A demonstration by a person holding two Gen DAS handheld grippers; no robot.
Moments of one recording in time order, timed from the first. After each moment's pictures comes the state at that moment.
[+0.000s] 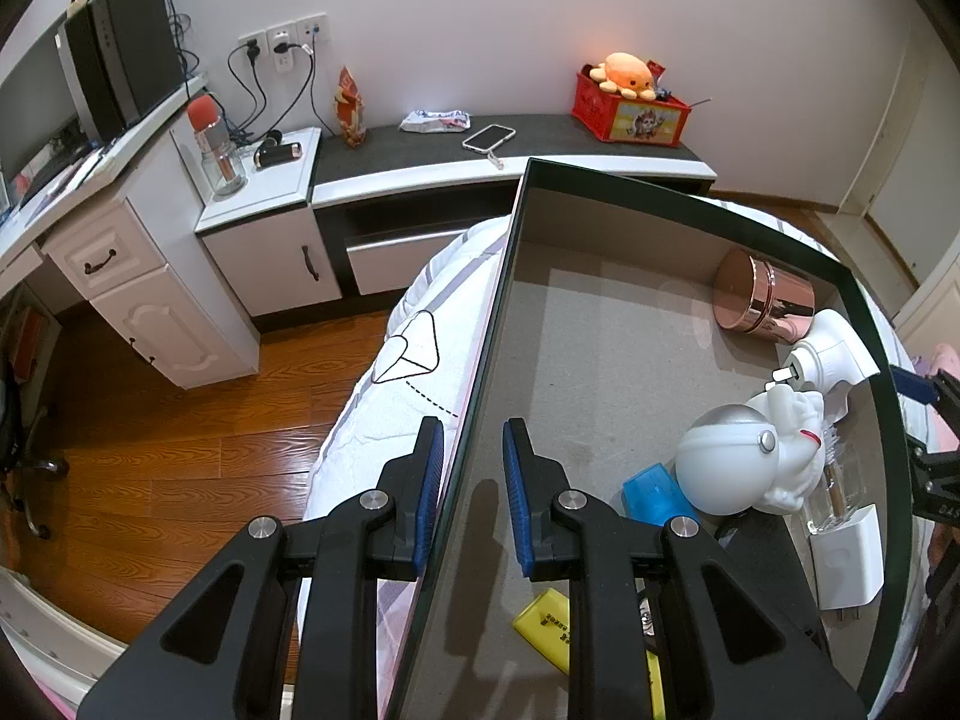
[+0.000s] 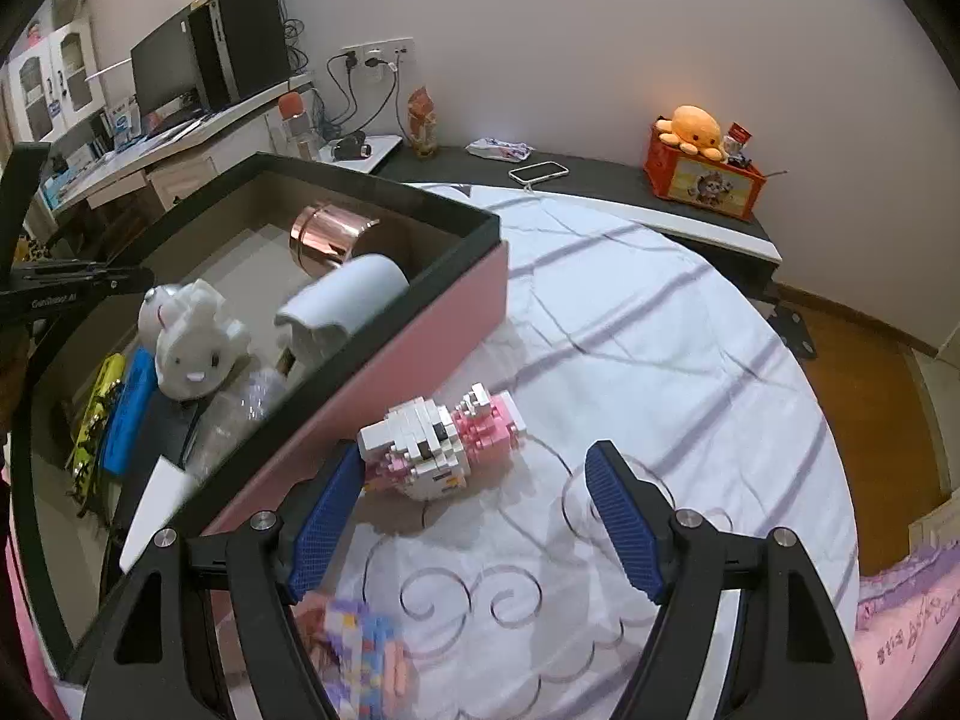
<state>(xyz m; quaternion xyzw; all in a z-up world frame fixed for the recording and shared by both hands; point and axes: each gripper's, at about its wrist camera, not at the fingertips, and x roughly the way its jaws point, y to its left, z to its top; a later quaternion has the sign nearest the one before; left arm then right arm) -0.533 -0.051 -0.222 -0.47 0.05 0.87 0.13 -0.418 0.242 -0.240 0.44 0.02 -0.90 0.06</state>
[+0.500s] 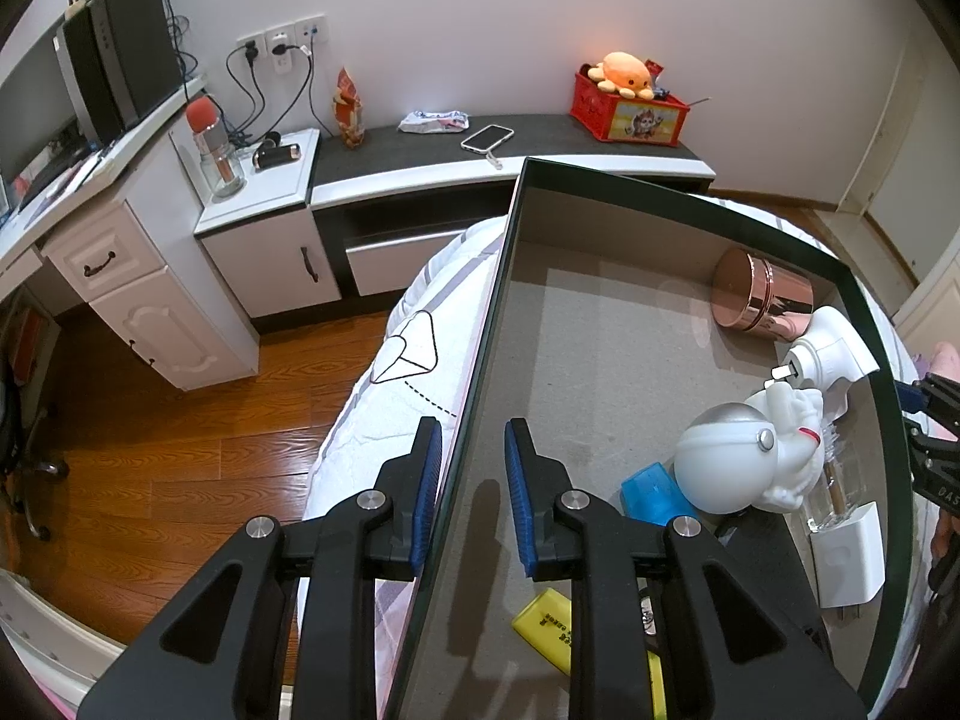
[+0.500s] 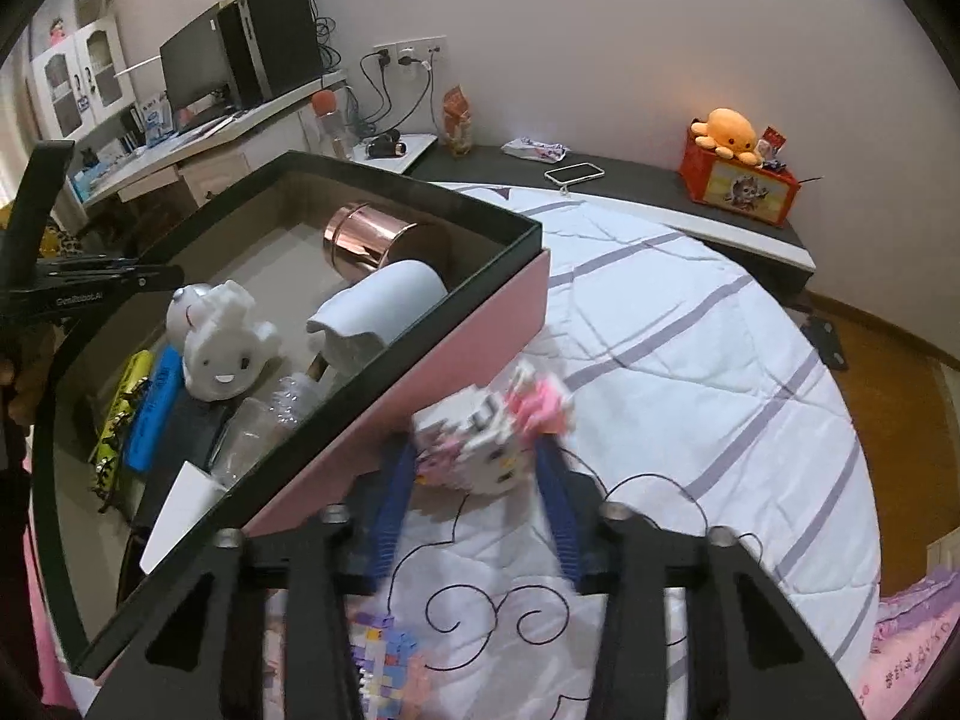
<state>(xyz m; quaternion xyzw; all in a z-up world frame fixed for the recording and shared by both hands) -0.532 -0.052 -0.222 -0.47 0.06 0.87 0.13 -0.417 0.241 -0.240 0.44 0.01 -0.89 0.11</state>
